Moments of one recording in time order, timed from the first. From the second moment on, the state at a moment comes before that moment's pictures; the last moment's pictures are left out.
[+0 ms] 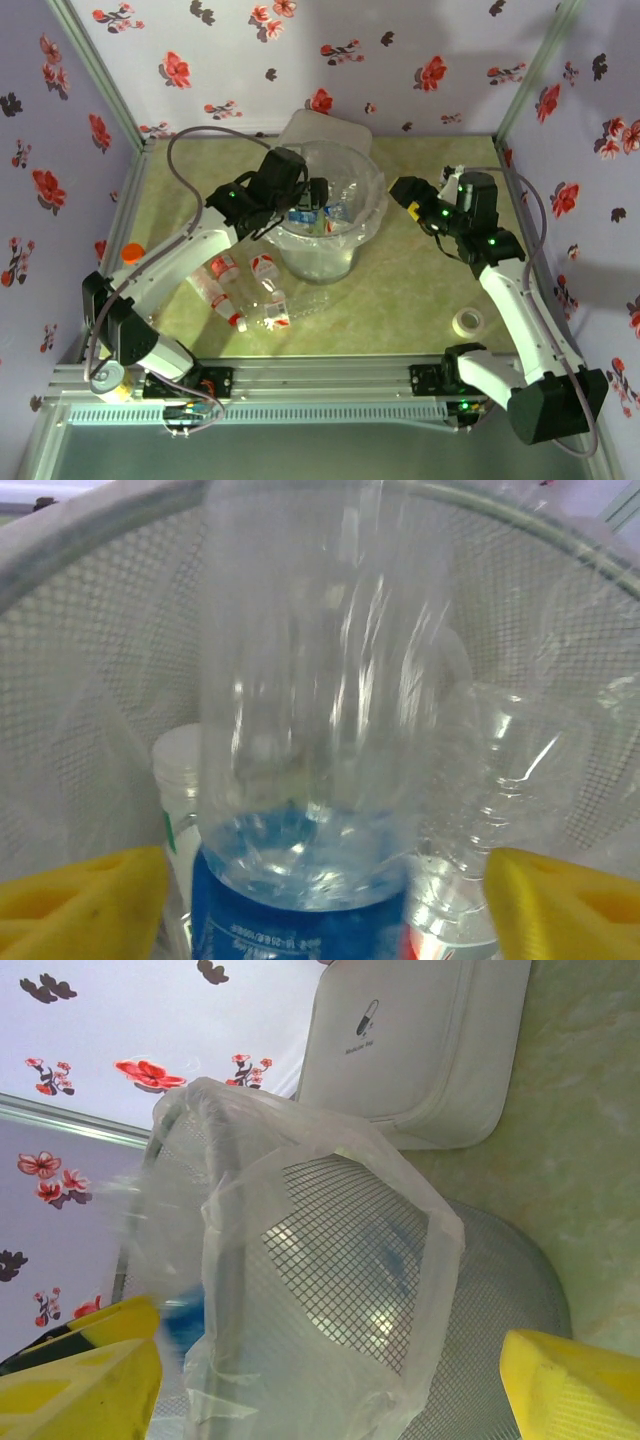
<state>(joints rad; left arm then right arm) -0.79 1.53 1.52 -0.66 -0.27 -0.53 0.19 1.04 0.97 -0.39 -0.48 0.89</state>
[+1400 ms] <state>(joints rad) -0.65 1.29 1.56 -0.81 -0.42 -0.42 0.19 1.13 0.96 -0.37 -0.48 0.89</state>
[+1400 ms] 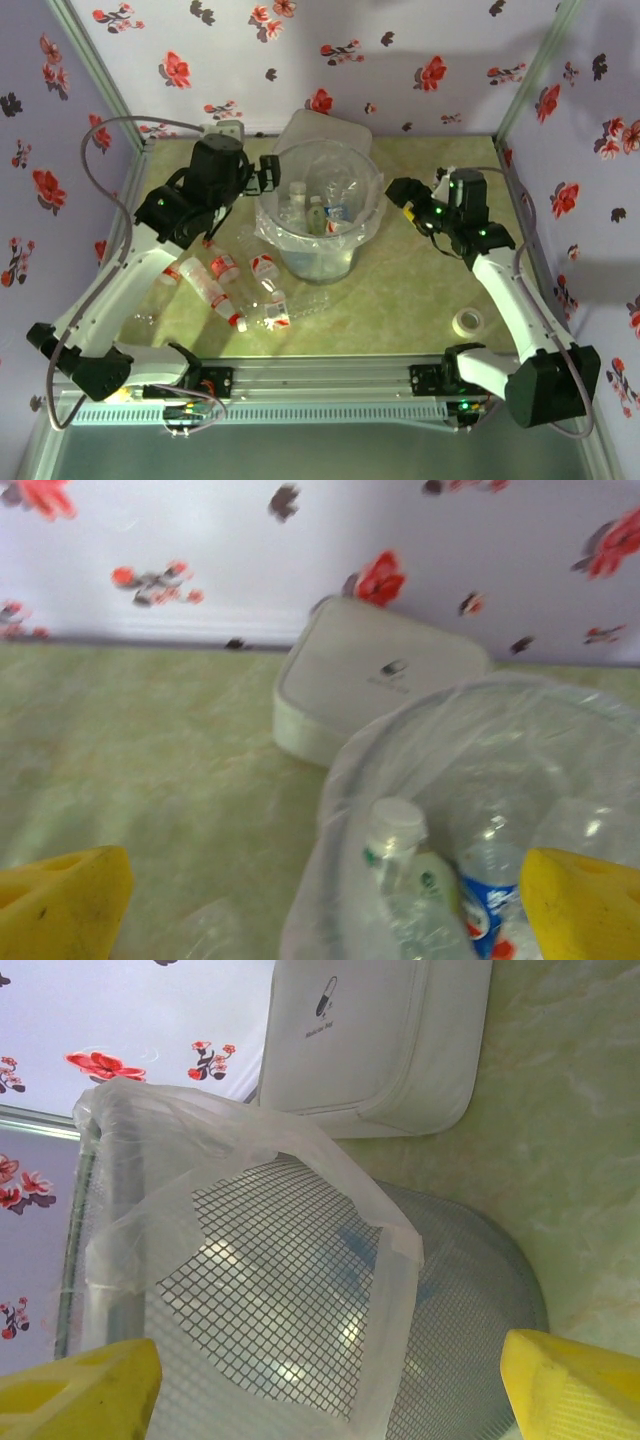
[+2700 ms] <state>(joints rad) -0.30 1.53 0.97 -0.82 -0.17 -0.70 0.19 1.19 0.96 -0.35 -0.50 0.86</state>
